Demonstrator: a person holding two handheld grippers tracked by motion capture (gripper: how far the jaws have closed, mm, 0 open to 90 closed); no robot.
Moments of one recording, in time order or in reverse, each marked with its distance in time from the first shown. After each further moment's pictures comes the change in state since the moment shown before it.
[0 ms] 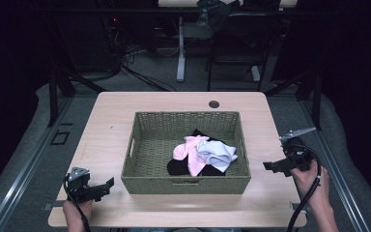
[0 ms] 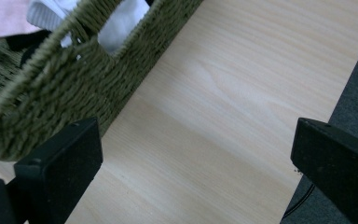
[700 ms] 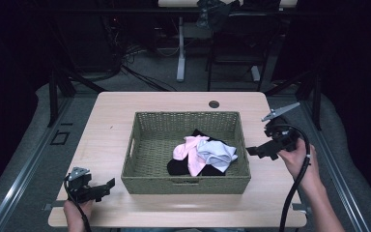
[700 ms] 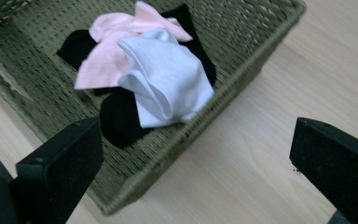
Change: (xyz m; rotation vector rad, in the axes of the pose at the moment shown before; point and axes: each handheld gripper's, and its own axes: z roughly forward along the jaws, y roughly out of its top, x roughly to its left) left arm 0.001 -0.001 0.003 -0.001 -0.033 -0.009; right arm 0.049 0.076 -0.033 -0.034 0.089 -0.177
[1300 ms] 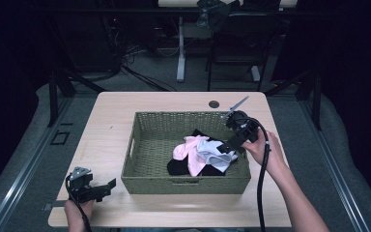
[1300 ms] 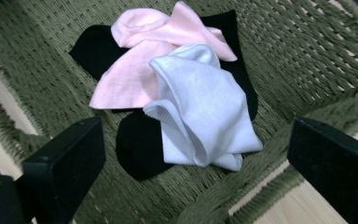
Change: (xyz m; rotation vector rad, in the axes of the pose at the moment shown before) left arm -0.001 0.000 0.002 0.011 -0.015 0.015; right arm 0.038 0.061 0.064 0.154 0.039 -0.126
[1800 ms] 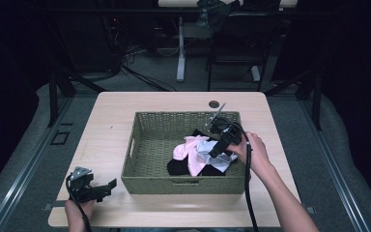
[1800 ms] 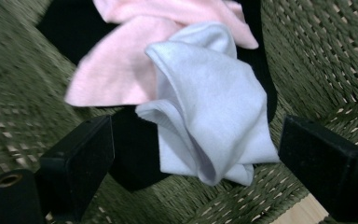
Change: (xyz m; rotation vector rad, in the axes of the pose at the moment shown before) left arm -0.001 0.000 0.000 0.012 -0.009 0.007; right arm 0.011 0.018 0.051 0.155 -0.034 -0.043
